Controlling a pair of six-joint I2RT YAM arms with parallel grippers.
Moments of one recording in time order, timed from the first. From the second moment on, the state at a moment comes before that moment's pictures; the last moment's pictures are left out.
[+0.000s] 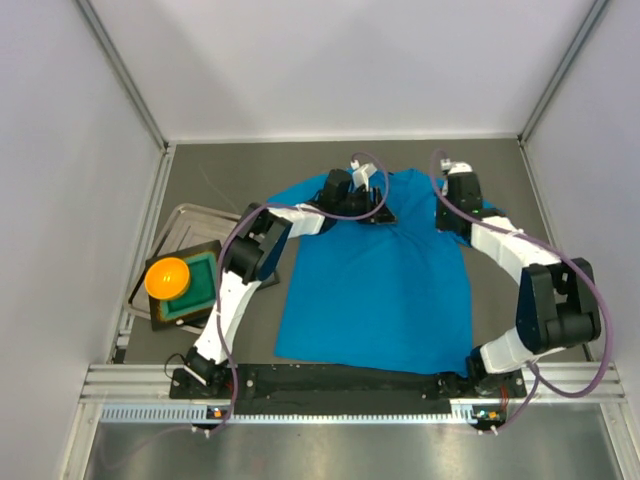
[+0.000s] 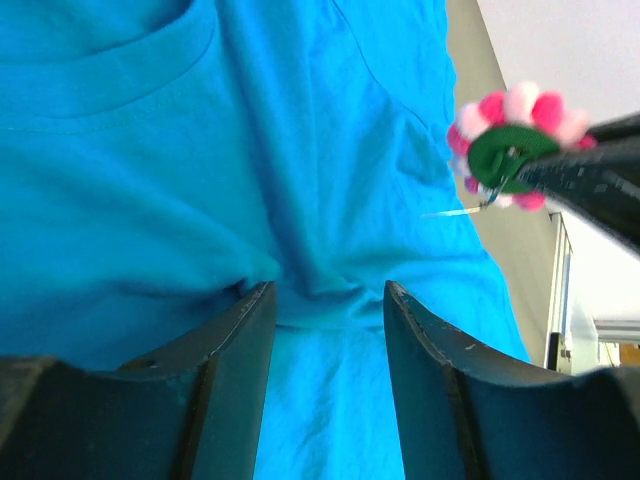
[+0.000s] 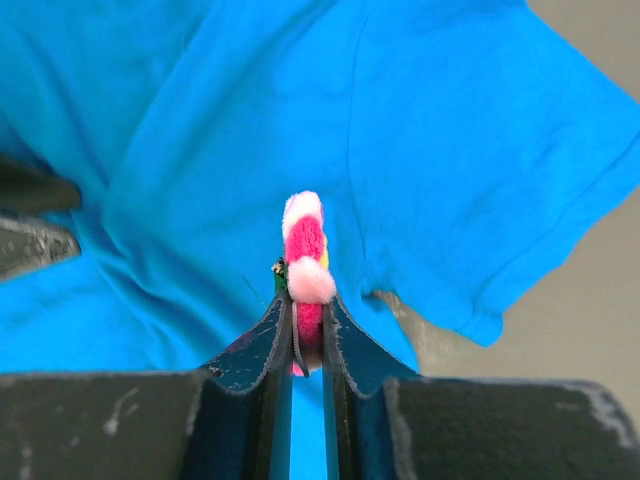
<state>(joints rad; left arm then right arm) -0.59 2.44 1.66 0.39 0.68 -0.66 0.24 1.52 0.95 -0.24 0.22 0.06</state>
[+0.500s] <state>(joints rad) -0.51 2.41 1.59 0.45 0.63 -0.71 -0.03 1.81 0.94 0.19 -0.25 0.71</state>
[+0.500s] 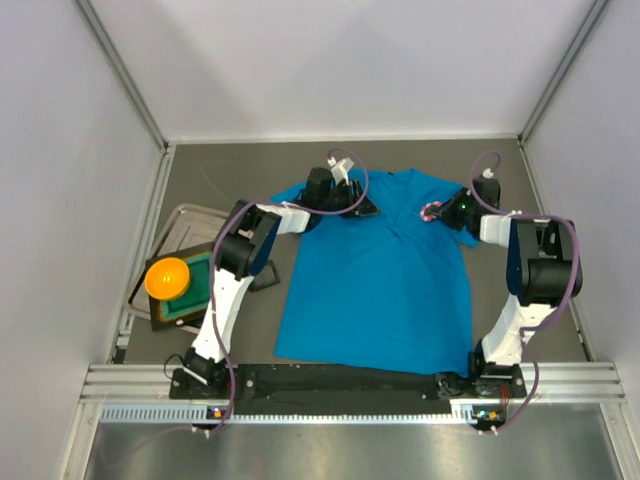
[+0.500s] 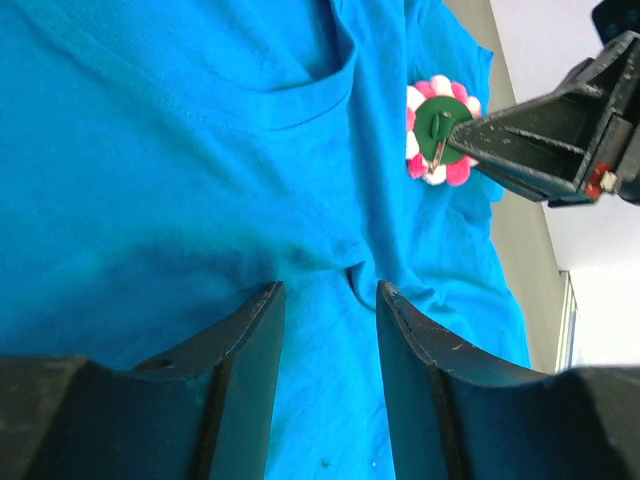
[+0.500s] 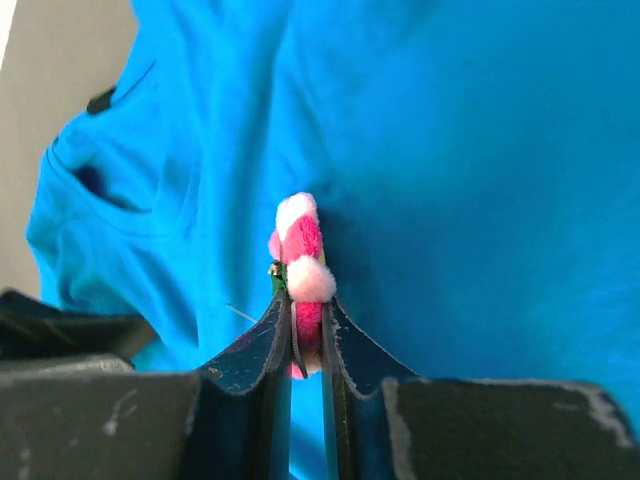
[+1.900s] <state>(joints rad) -0.46 0.98 0.71 0.27 0.83 -0.86 0.31 0.91 0.65 0.02 -1.00 0.59</state>
